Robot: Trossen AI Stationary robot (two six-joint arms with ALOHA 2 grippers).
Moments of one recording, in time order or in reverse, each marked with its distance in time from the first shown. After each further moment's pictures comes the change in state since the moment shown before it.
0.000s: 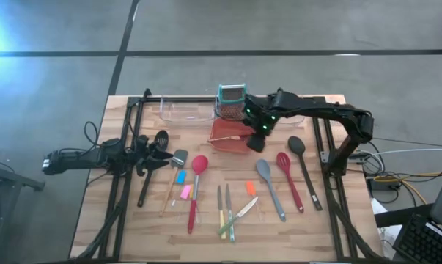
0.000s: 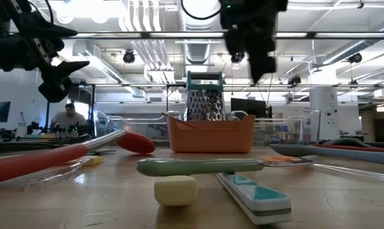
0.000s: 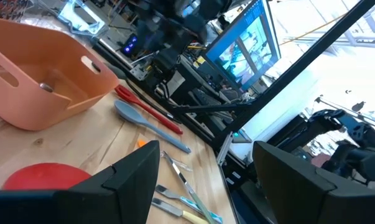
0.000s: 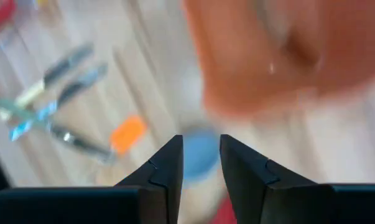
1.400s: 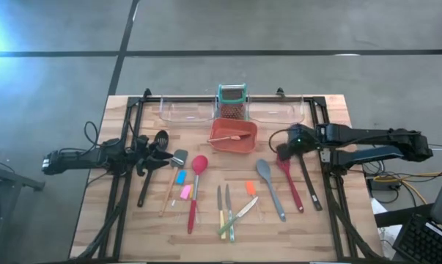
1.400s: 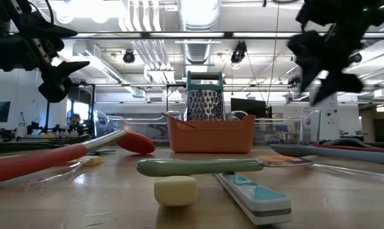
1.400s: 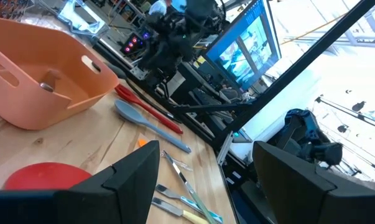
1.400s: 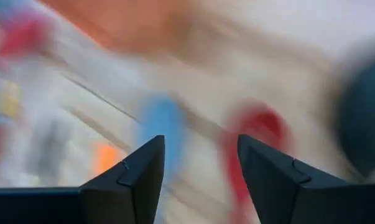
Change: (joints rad) left arm 0.000 0.002 0.000 0.000 0.000 0.000; right arm 0.119 -0.725 -0.855 0.539 0.307 0.781
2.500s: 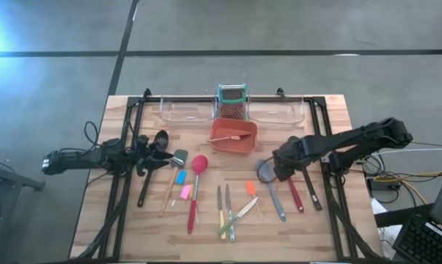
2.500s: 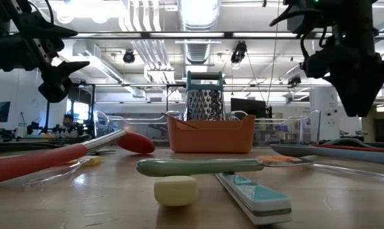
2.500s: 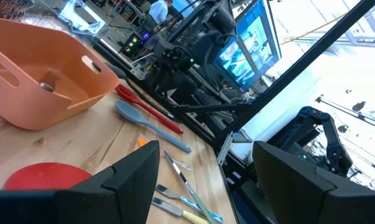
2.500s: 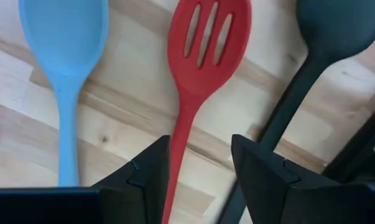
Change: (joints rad) left arm 0.000 0.000 0.000 0.000 0.000 0.000; right arm 0.291 0.361 0.200 -0.446 -0.018 0.193
